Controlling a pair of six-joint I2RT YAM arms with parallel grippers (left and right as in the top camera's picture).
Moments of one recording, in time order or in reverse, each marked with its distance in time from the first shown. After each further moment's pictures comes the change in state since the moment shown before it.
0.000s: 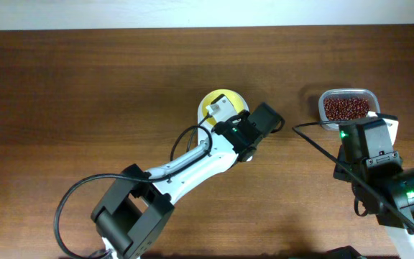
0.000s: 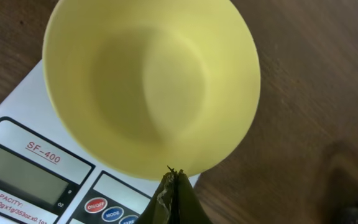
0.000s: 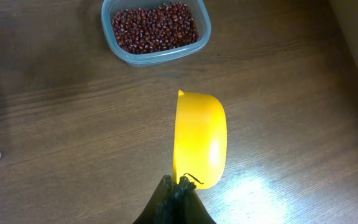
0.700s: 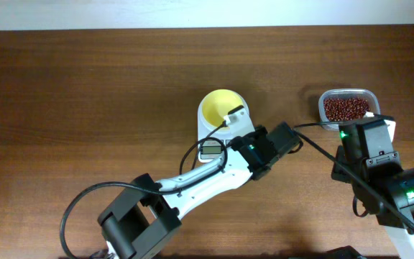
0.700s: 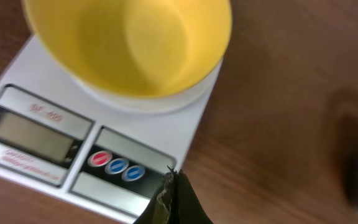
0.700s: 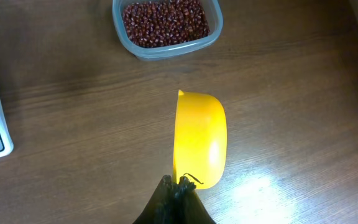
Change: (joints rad) left arm -0.131 0.000 0.000 -0.053 -0.093 0.046; right arm 0.000 0.000 0.000 -0.003 -0.045 0.000
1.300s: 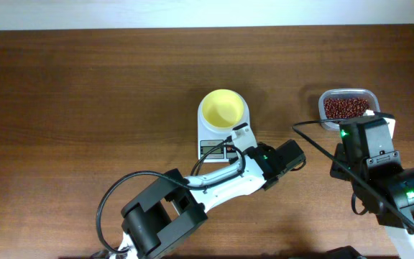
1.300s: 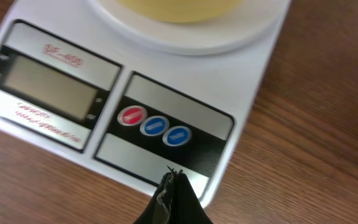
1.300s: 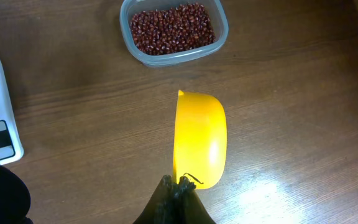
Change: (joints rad) left arm -0.058 0.127 0.000 -0.084 -0.011 -0.069; right arm 0.000 0.000 0.000 0.029 -0.010 0.000
